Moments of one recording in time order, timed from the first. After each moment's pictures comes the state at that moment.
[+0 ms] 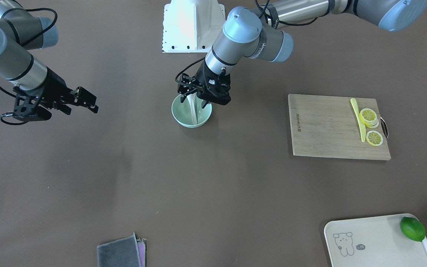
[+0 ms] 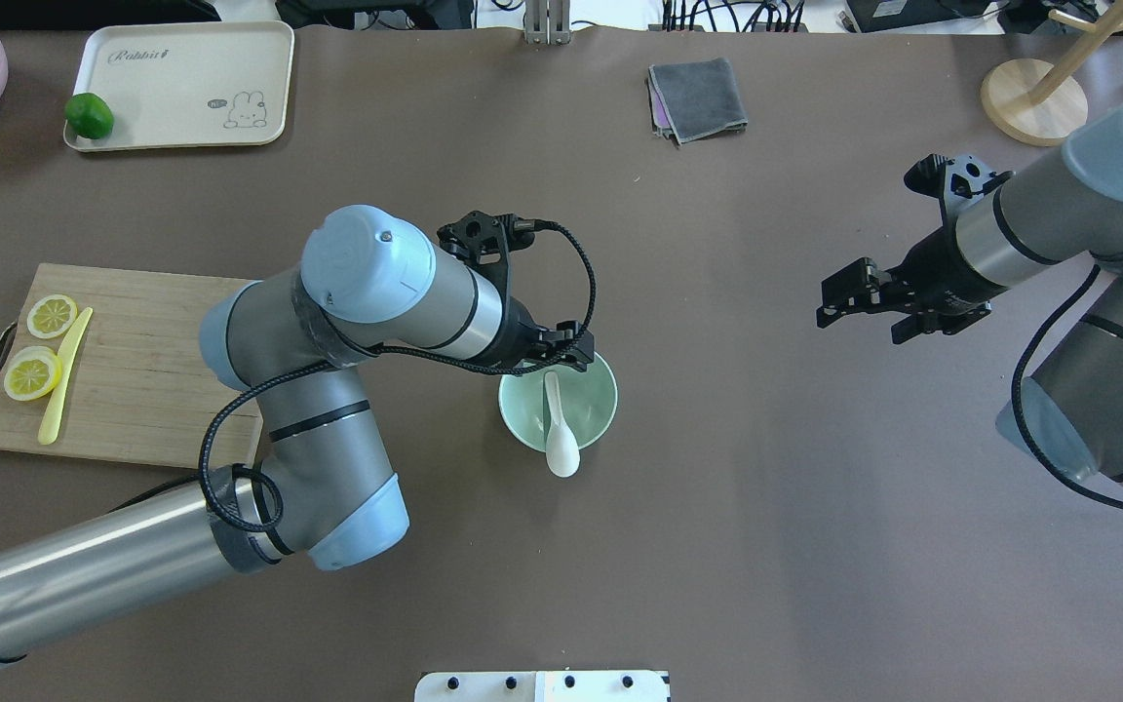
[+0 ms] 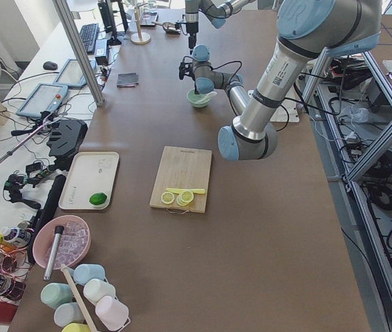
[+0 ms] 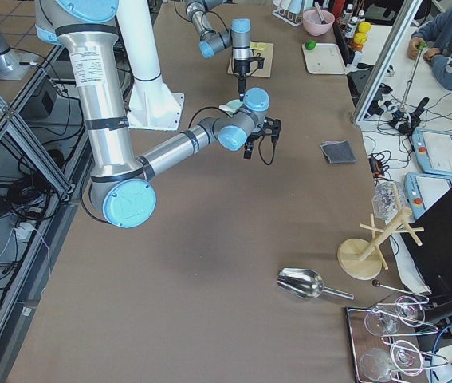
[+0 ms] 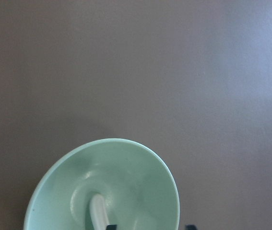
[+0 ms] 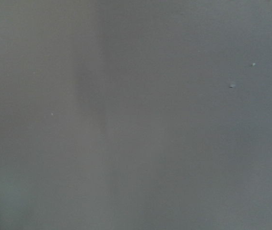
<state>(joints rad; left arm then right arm) -0.54 -2.26 -1.59 -2.05 -1.96 -1.30 0.88 -1.40 1.84 -1.21 2.29 1.11</state>
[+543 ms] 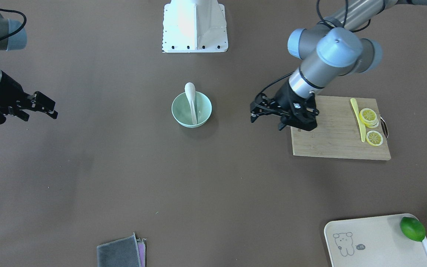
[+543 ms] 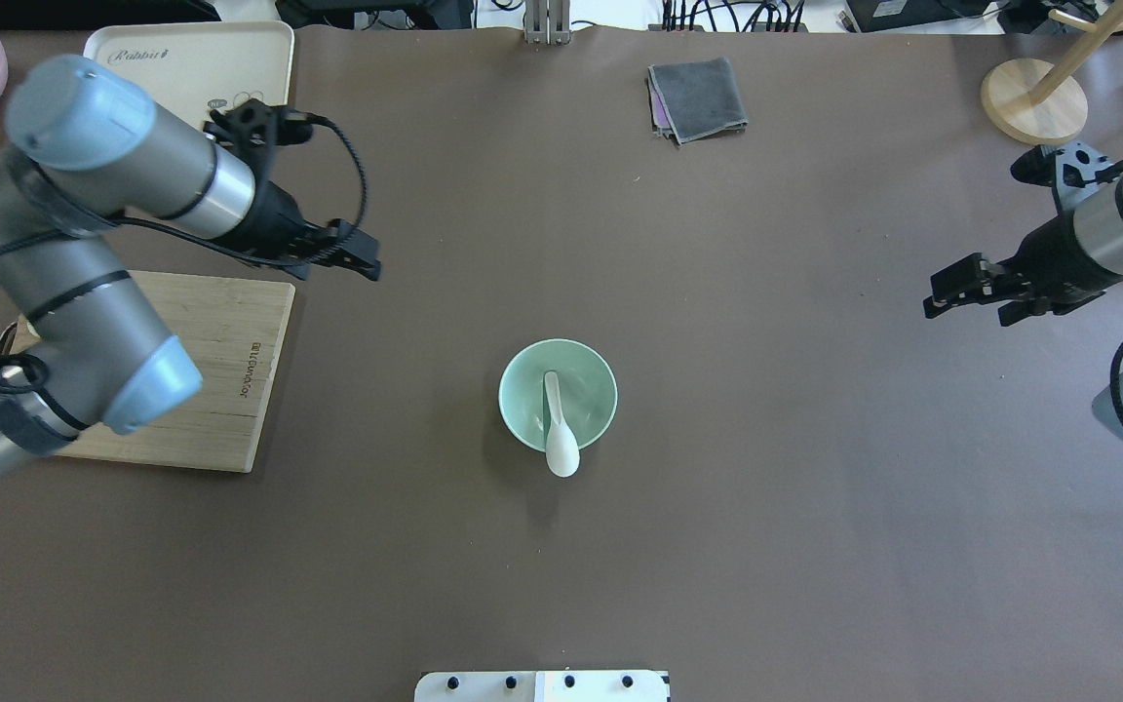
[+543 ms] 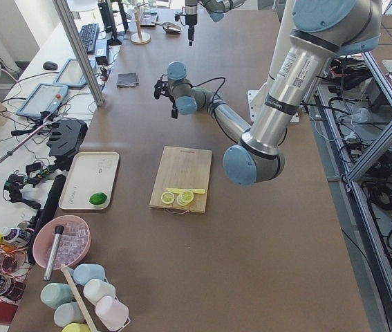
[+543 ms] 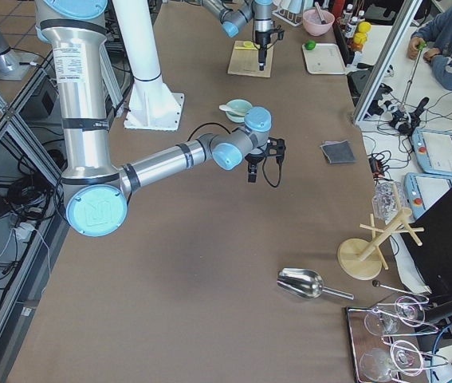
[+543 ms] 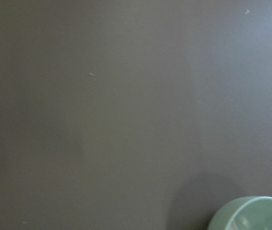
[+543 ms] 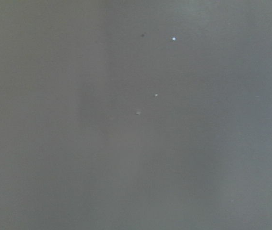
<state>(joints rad) -0.86 -1.99 -1.68 -2.03 -2.20 -0.95 1.02 -1.53 1.83 -1.22 2.29 0.85</state>
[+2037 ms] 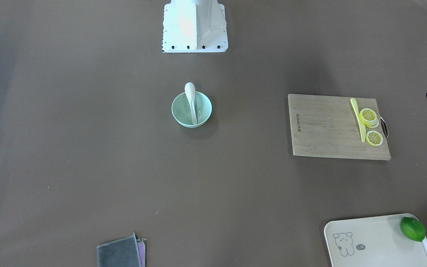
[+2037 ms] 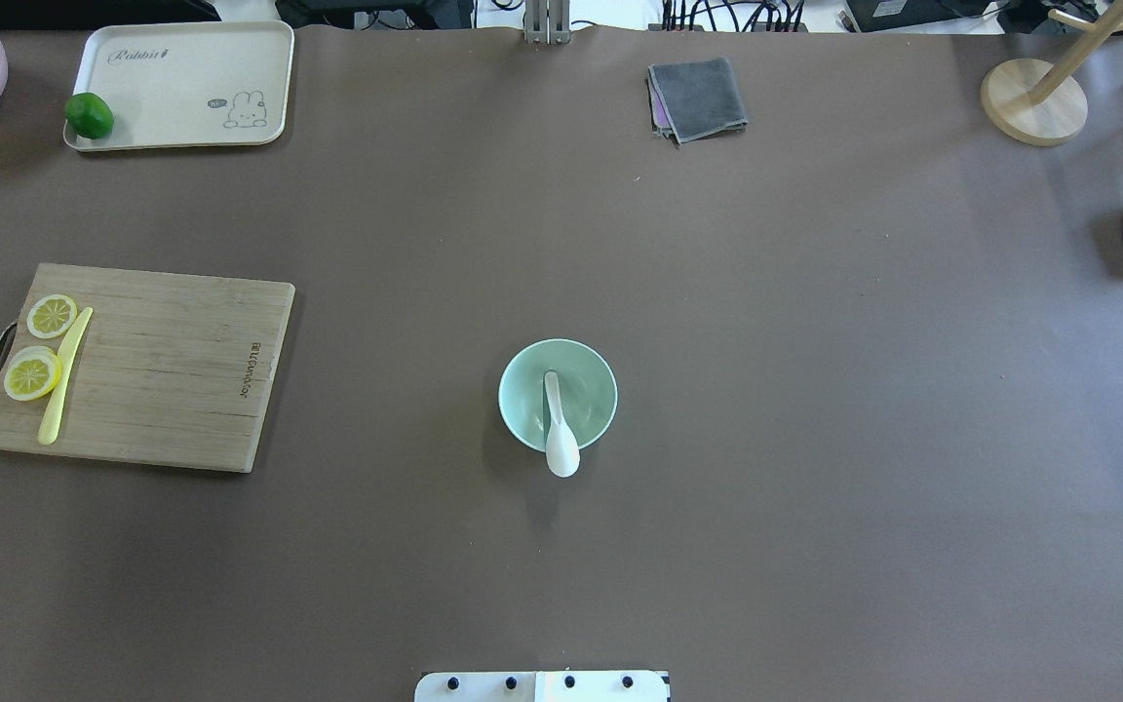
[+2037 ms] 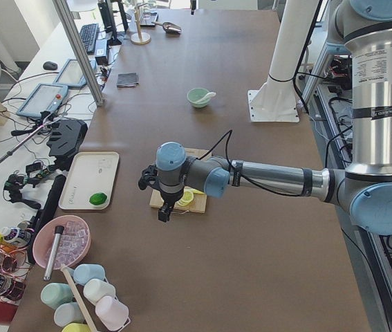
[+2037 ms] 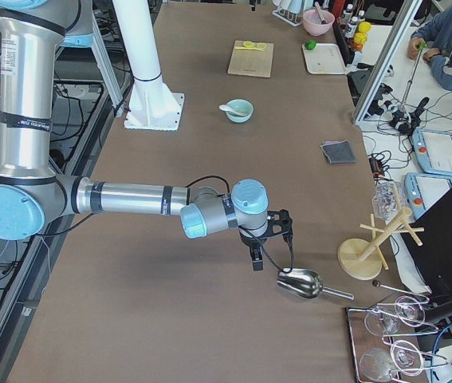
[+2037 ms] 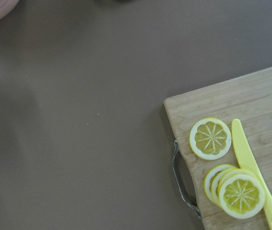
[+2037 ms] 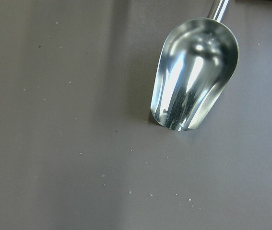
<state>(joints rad) -1.38 -1.47 -1.74 -1.81 -2.31 0.01 1.46 -1.69 1.64 -1.22 2.30 0.17</state>
